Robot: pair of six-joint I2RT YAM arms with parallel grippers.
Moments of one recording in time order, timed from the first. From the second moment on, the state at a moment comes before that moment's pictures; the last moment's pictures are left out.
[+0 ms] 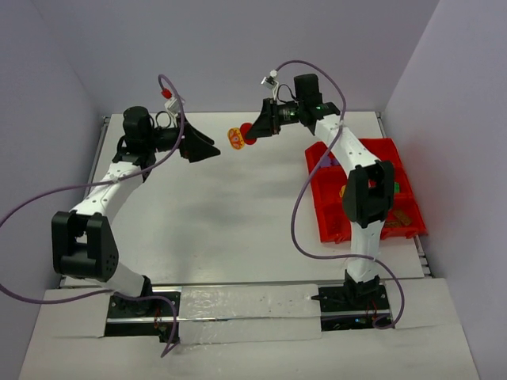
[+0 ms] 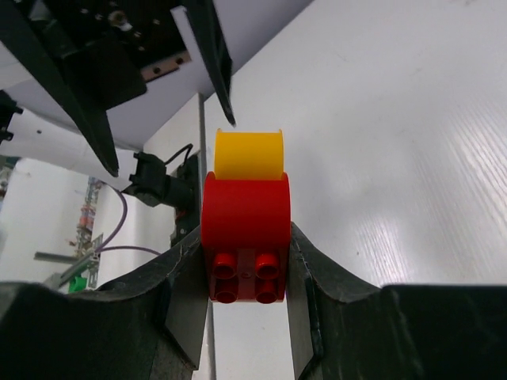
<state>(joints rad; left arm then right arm) -0.16 1.52 1.16 0.21 1.12 -0.38 0.30 2.03 1.91 -0.44 -1.20 0.20</state>
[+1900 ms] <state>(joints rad) -0.14 1.68 1.19 0.27 1.24 -0.45 0.21 1.83 1.88 -0.85 -1.05 -0.30</state>
